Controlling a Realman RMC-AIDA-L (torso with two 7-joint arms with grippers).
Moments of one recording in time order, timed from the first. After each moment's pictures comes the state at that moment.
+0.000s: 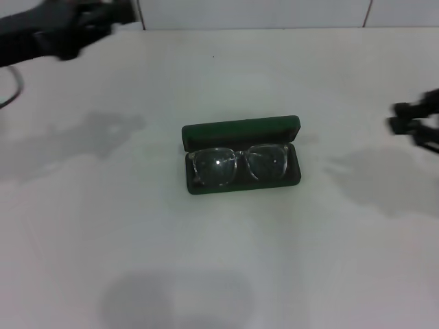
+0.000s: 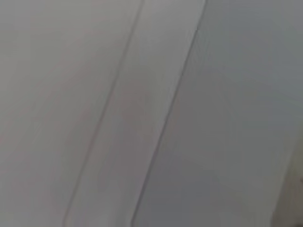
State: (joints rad) left arm -0.57 -1.94 0.75 0.71 1.57 1.74 -1.65; right arm 0.15 2.01 -1.14 -1.72 -1.90 -1.51 1.90
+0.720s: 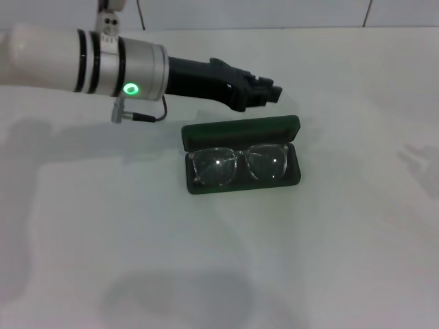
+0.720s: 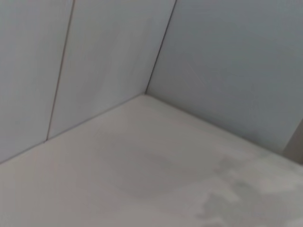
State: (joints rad) left arm -0.92 -2.09 0.84 0.49 2.03 1.30 -1.68; right arm 0.17 2.01 -0.64 -1.26 -1.72 -1.68 1.59
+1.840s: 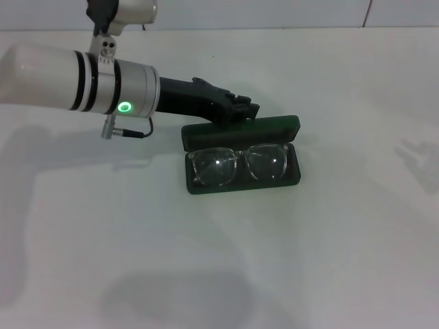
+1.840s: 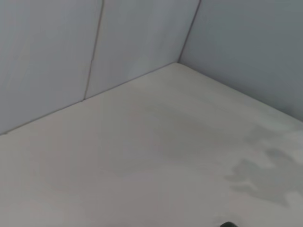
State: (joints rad) left arm -0.89 -2.08 0.89 0.45 2.06 1.19 -1.69; right arm 0.22 2.01 -0.60 -1.12 -1.73 -1.67 1.52
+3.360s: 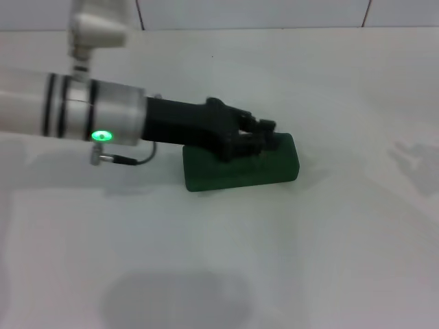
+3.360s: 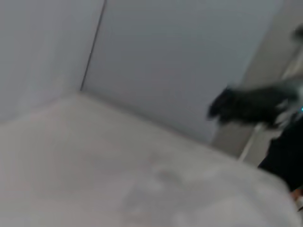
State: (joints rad) left arm -0.75 -2.09 1.00 0.60 1.87 1.49 -1.61; right arm 0.25 2.00 -0.60 -1.03 -1.73 -1.68 1.47
